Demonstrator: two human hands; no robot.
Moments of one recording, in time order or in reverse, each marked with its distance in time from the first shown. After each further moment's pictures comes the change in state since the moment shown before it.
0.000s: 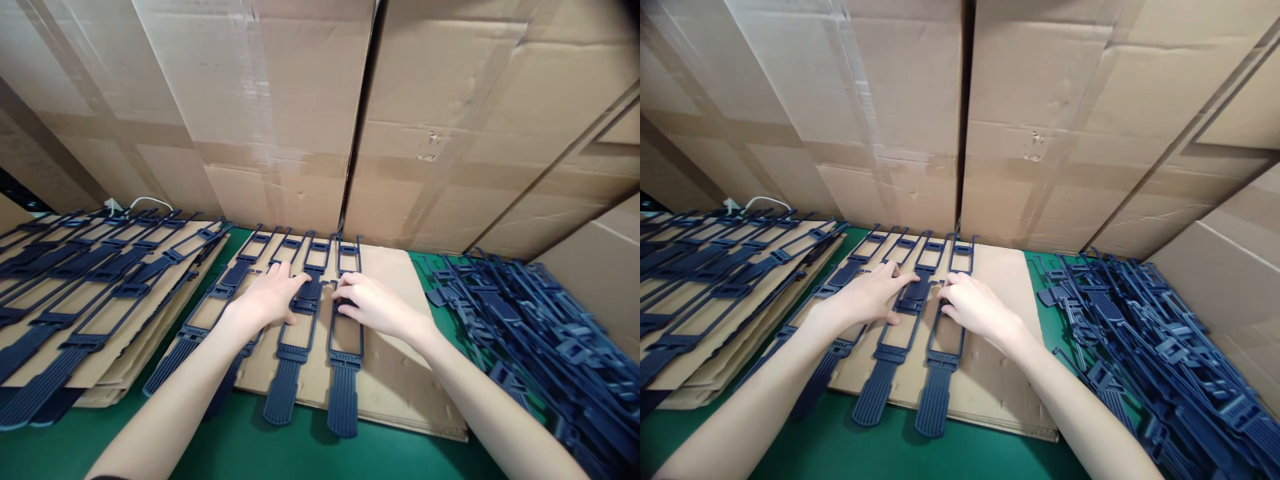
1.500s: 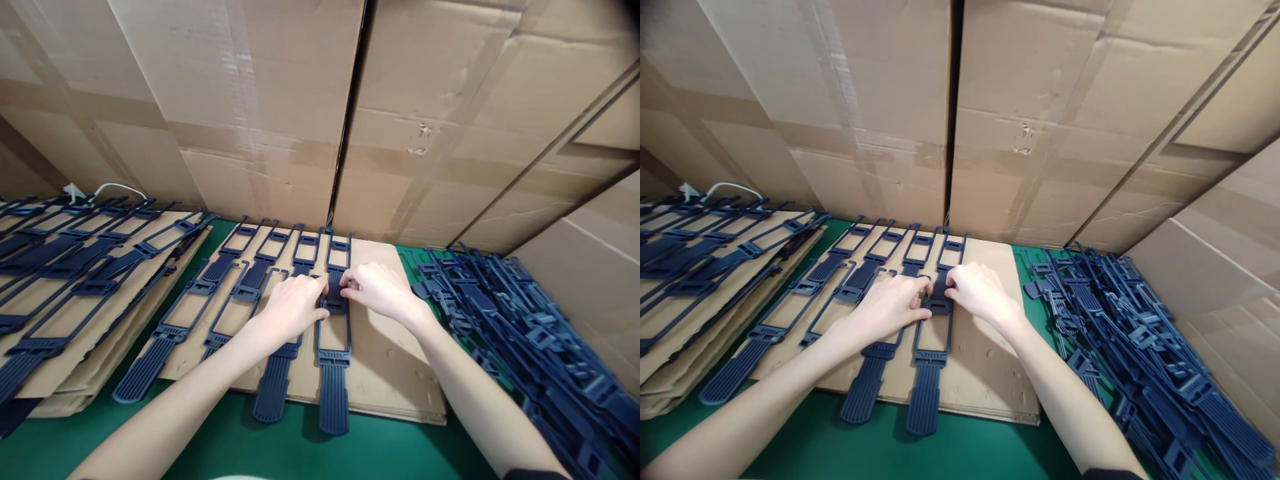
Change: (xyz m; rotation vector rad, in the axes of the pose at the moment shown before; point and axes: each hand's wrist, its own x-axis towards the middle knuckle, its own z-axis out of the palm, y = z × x) left_hand 0.006 0.049 0.016 -0.207 0.206 0.126; right_hand -0.007 0.016 -0.017 -0.084 -0.047 0.354
